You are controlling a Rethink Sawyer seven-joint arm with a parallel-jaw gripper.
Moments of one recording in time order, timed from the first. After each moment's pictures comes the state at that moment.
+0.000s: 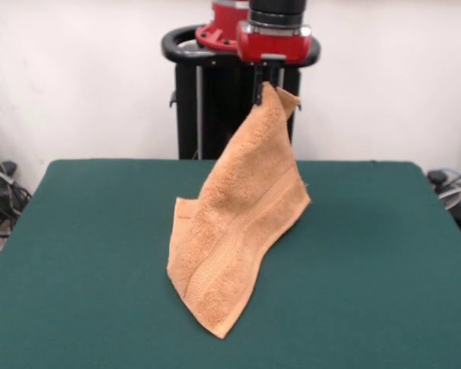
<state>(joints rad) -0.28 -1.08 -0.04 2.34 0.04 0.24 1.33</state>
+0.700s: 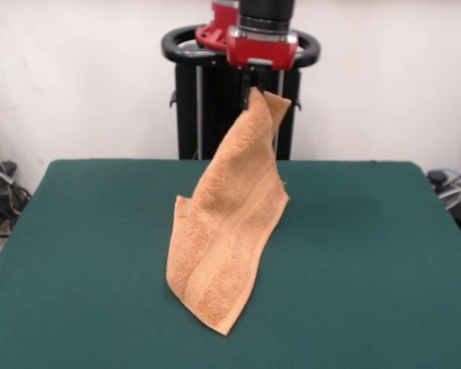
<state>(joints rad) -0.32 -1.05 -0.05 2.42 0.04 0.04 1.34</state>
